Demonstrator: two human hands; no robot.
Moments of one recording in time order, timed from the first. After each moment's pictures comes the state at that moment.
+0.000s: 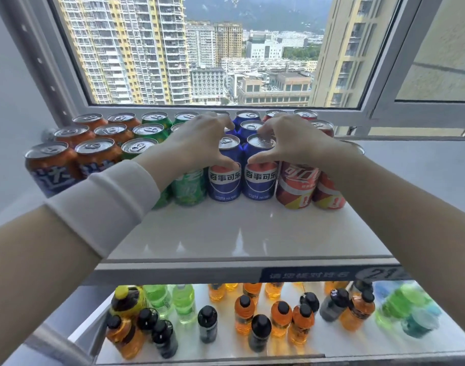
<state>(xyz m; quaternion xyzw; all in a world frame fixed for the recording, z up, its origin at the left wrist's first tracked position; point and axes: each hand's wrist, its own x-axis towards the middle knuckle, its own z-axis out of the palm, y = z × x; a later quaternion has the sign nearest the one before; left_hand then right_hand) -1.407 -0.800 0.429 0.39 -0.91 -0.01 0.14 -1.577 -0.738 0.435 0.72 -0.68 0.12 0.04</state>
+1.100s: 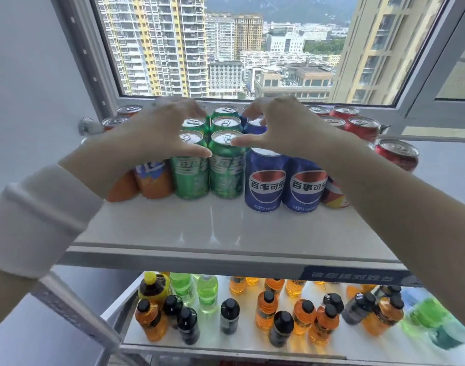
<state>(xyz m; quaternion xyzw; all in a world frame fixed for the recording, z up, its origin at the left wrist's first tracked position) -1.292 -0.805 0.444 0.41 -0.90 0.00 0.16 -1.494 -0.752 0.449 0.78 -0.60 0.19 0.06</state>
